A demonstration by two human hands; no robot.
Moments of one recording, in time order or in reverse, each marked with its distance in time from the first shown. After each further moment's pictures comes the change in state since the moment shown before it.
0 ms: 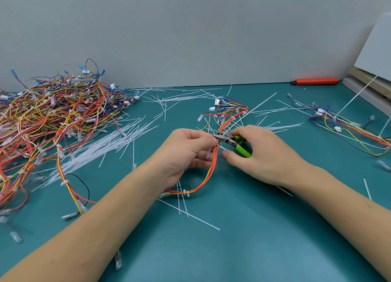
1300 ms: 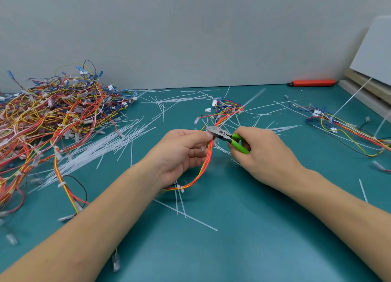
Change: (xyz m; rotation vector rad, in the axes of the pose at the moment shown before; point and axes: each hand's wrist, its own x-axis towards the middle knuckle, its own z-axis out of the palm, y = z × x) left_hand -0.001 0.004 -0.004 -0.140 -0.038 -0.044; right_hand -0.003 -0.003 0.002 0.018 0.109 0.008
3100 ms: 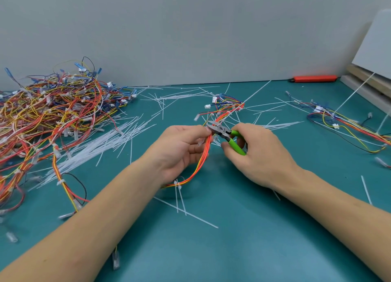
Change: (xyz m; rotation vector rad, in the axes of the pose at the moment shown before) left_hand 0.004 -0.002 -0.001 -0.021 0.045 0.023; right_hand -0.002 -0.003 0.012 0.017 0.074 -0.013
